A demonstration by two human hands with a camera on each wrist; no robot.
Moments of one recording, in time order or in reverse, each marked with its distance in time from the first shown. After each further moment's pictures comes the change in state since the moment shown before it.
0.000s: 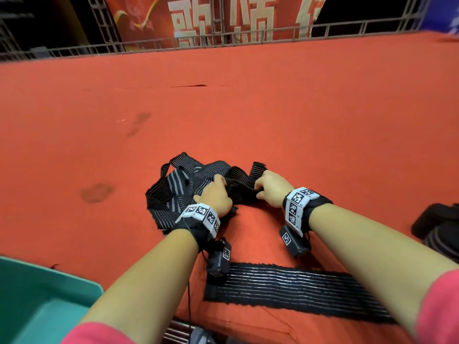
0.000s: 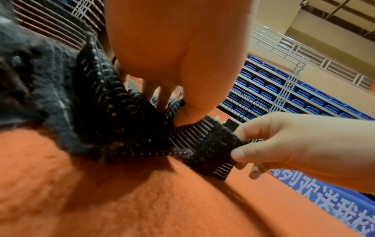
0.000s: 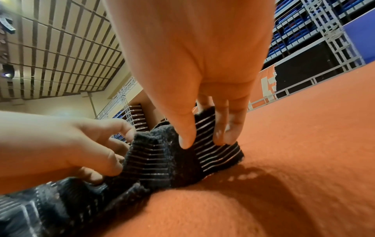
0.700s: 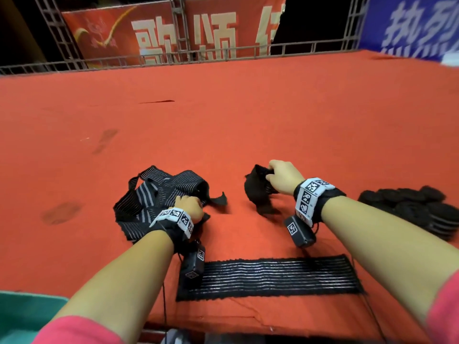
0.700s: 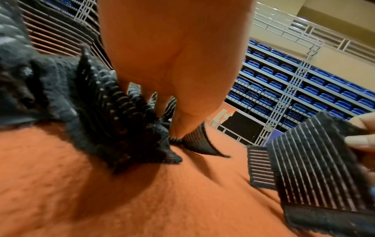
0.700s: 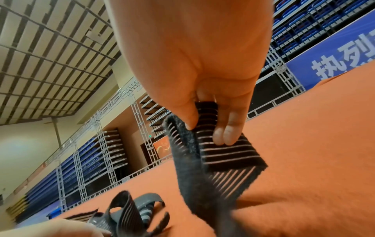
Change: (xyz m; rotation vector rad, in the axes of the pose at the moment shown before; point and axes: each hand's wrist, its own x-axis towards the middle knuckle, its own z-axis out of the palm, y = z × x) left_hand 0.004 0.004 0.013 0.310 -0.095 0.082; right_hand -0.079 0.060 -0.076 0.144 0.240 0.293
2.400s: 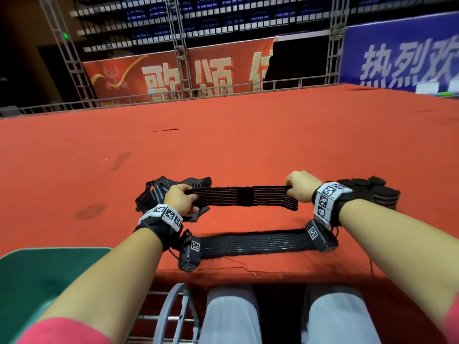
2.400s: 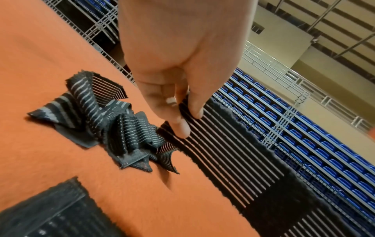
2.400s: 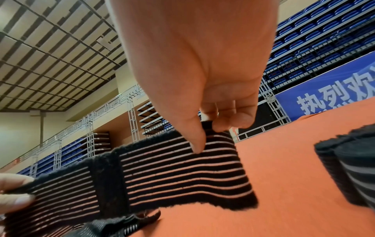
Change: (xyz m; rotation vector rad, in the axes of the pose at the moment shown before) left_hand -0.151 -0.009 -0.051 -0.877 0.272 0.042; right_hand -0.163 0.029 -0.070 -0.284 -0.052 -0.003
